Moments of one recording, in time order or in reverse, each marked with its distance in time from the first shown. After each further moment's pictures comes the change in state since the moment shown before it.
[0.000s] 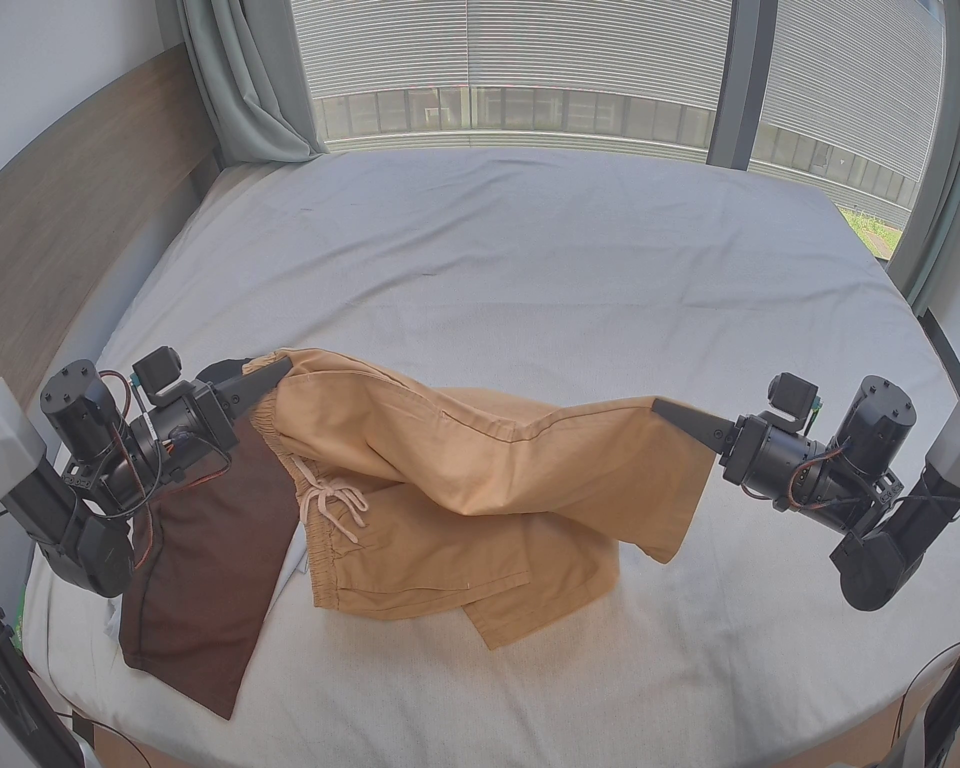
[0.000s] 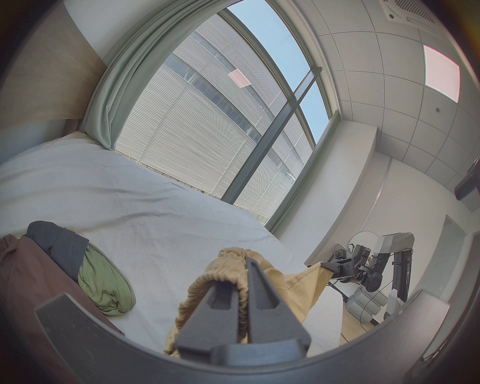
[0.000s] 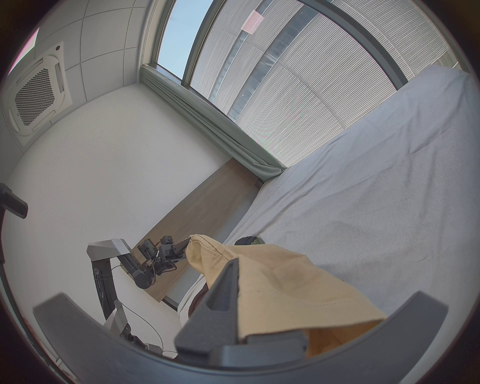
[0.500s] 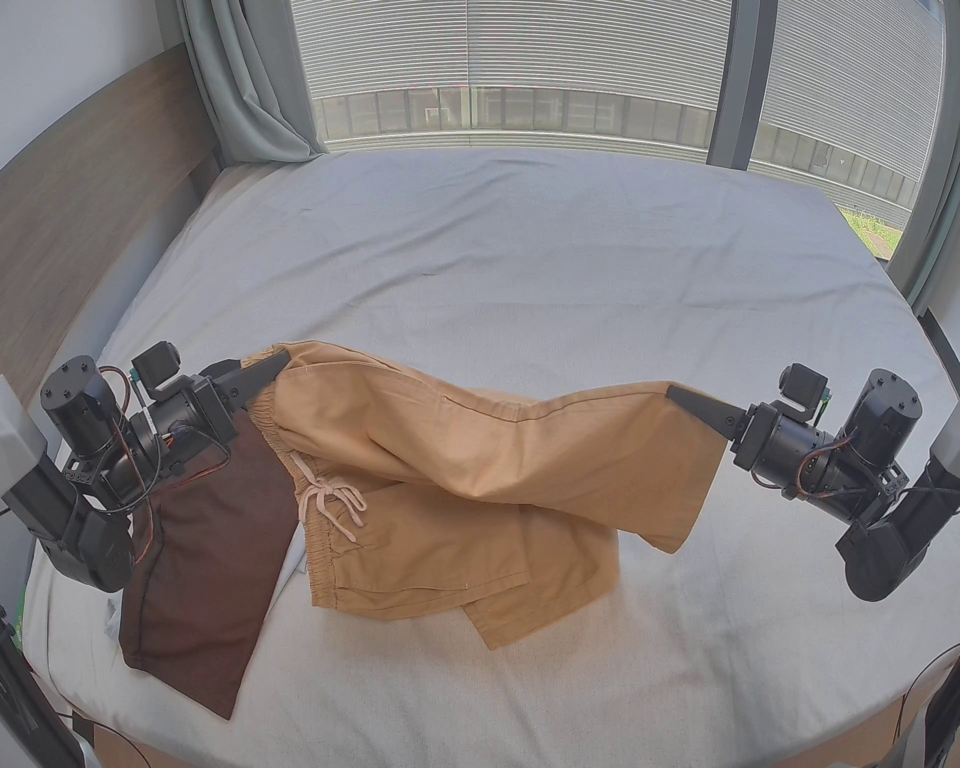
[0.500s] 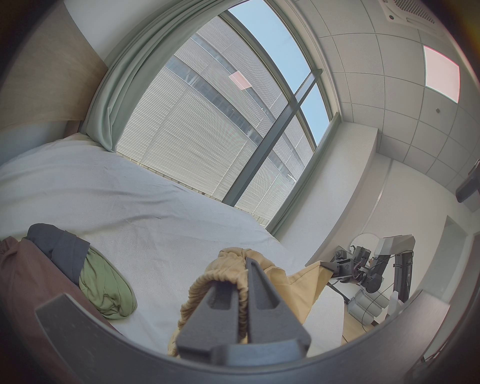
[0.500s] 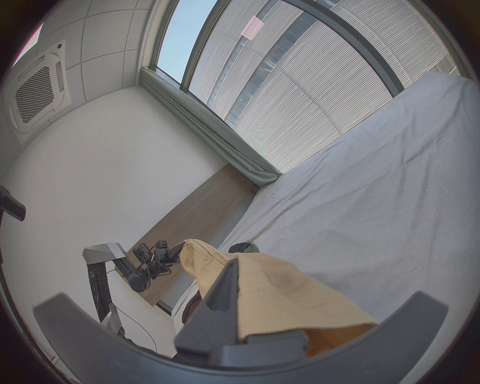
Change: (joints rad) left arm 0.005 0.007 -0.021 0.001 0.007 -0.011; right arm -0.042 -0.002 -0.018 0.000 0.000 0.000
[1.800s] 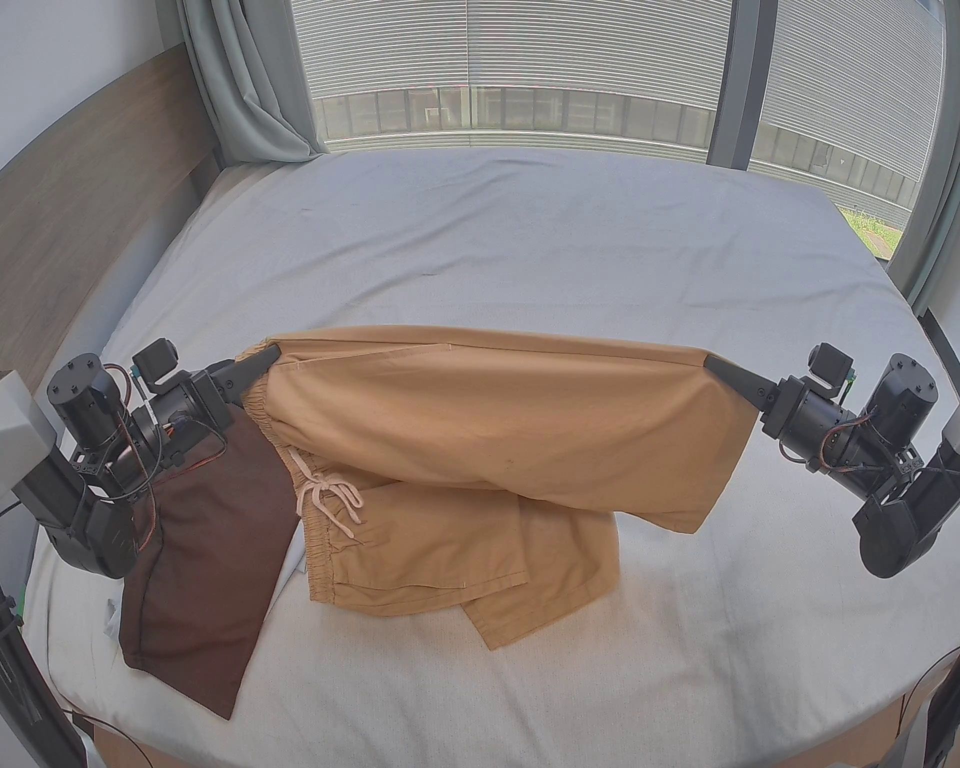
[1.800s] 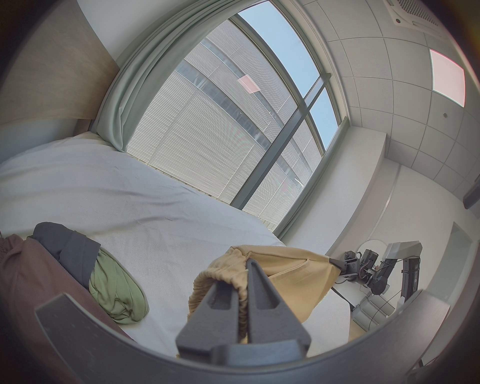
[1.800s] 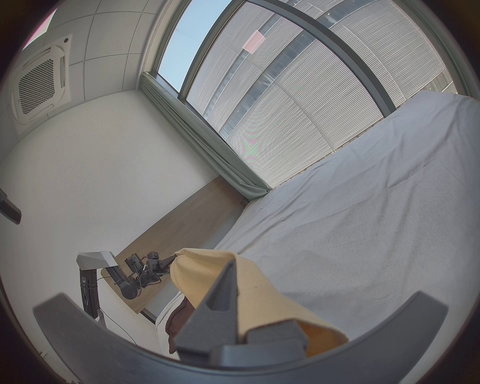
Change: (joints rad) left arm 0.049 0.061 -0.064 0.001 0.022 -0.033; right arm -0.122 -0.005 -0.045 0.000 0.006 -0.004
